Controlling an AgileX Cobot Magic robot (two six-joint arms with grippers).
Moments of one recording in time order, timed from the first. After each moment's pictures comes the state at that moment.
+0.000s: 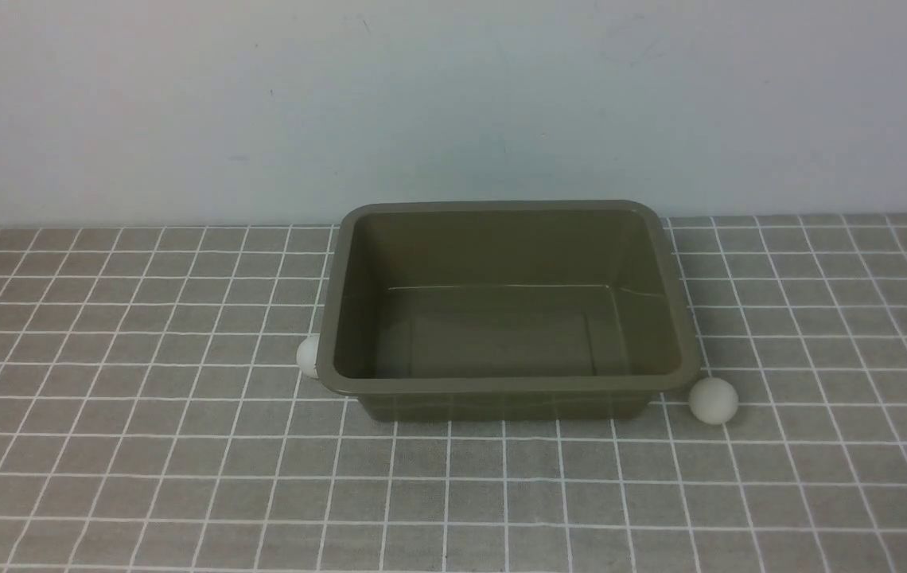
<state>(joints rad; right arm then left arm) -0.03 -0.01 0.03 0.08 0.21 0.25 -0.08 0.03 -0.20 -0.80 0.05 0.17</state>
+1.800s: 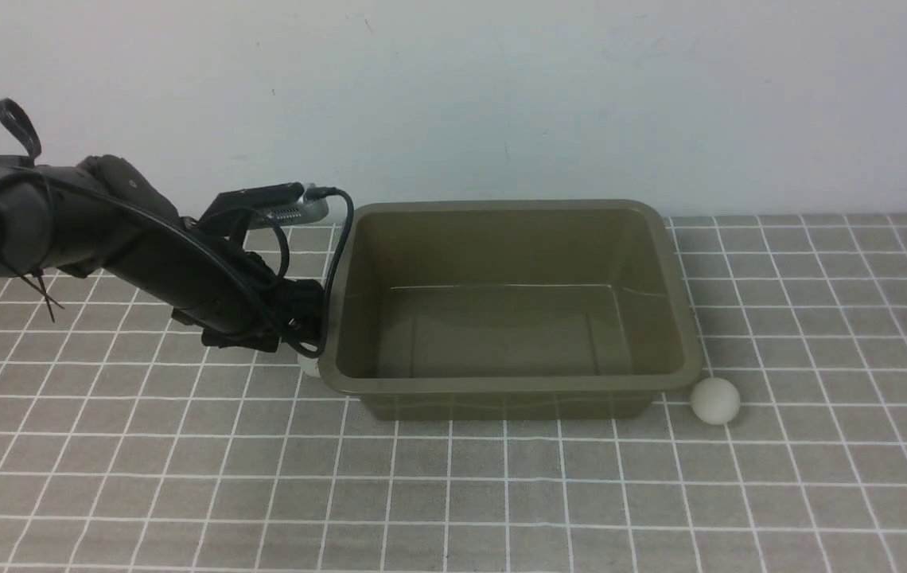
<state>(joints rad) 0.04 0.83 -0.99 0.20 1.15 0.04 -0.08 2.02 -1.32 -0.70 0.64 0.57</state>
